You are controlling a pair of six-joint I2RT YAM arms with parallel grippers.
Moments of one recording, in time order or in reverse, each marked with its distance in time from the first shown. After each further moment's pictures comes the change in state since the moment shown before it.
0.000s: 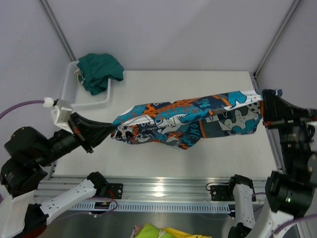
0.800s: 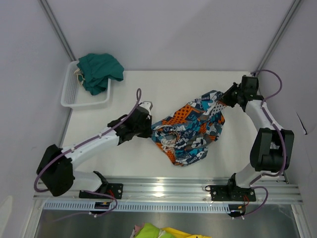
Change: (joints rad) left arm 0.001 0.687 -0.539 0.389 -0.313 -0.188; right arm 0.263 0.975 -0.246 0.126 0.118 -0.058
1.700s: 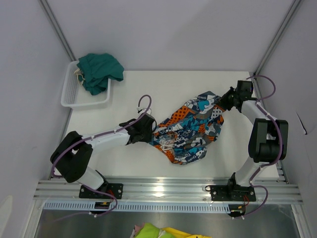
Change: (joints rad) left arm -0.010 0.176 -0.060 0.064 -0.164 -0.064; right arm 0.002 0.116 -0.026 0.098 0.014 0.032
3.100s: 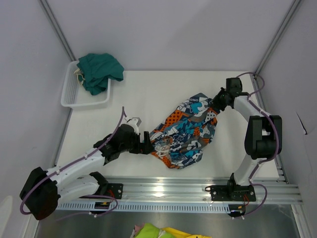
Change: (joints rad) left arm 0.065 -0.529 -0.324 0.066 0.335 -0.020; right arm 0.138 0.065 0.106 -0.180 0.109 -0.027
